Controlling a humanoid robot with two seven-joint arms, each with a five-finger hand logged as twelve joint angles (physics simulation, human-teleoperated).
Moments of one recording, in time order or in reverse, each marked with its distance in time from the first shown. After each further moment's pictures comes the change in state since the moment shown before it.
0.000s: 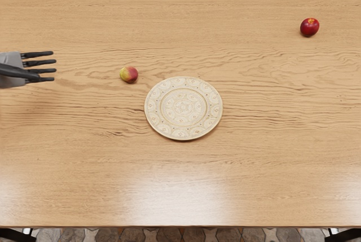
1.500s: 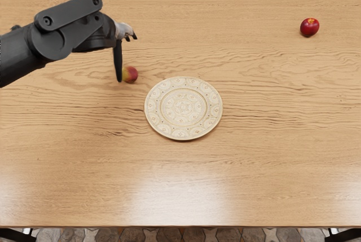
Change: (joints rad) left arm -0.623 -0.657 0.702 0.060 0.979 0.294 0.000; right arm 0.000 0.000 0.000 0.000 0.000 0.000 0.000
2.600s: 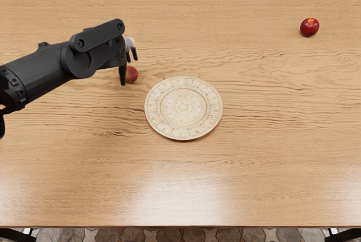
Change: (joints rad) left arm 0.045 -0.136 0.118 0.145 0.005 0.064 0.000; right arm 0.000 0.000 0.000 0.000 0.000 0.000 0.000
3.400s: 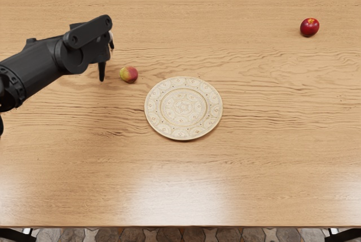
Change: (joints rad) left arm -0.005 -0.002 0.082 0.124 -0.016 -0.006 0.000; right arm 0.000 0.000 0.000 0.000 0.000 0.000 0.000
